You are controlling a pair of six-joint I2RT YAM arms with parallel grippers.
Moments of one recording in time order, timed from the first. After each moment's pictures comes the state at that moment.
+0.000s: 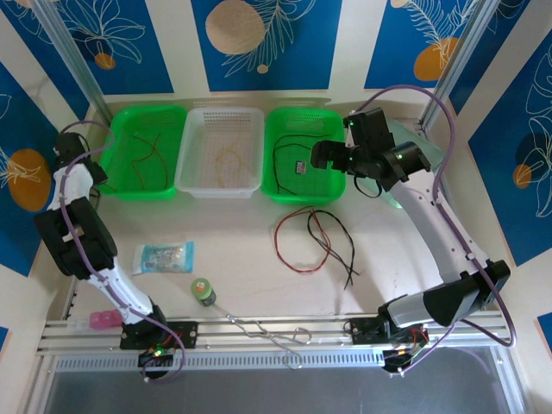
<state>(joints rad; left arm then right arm) 0.47 1.84 1.46 -0.53 -0.19 -0.13 0.41 1.41 1.60 -0.99 0.03 0.45</state>
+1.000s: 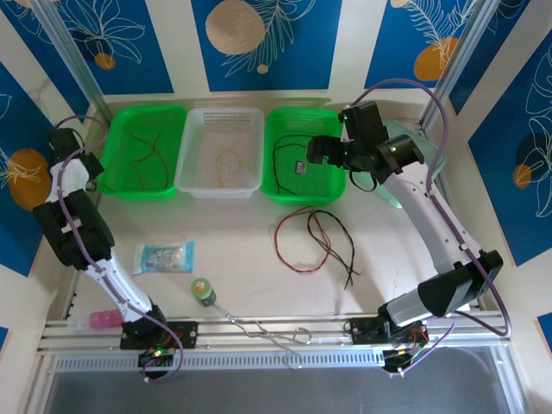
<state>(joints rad) 0.49 1.95 1.57 -0.49 -0.10 -0.15 0.42 1.46 1.67 -1.01 0.04 0.44</state>
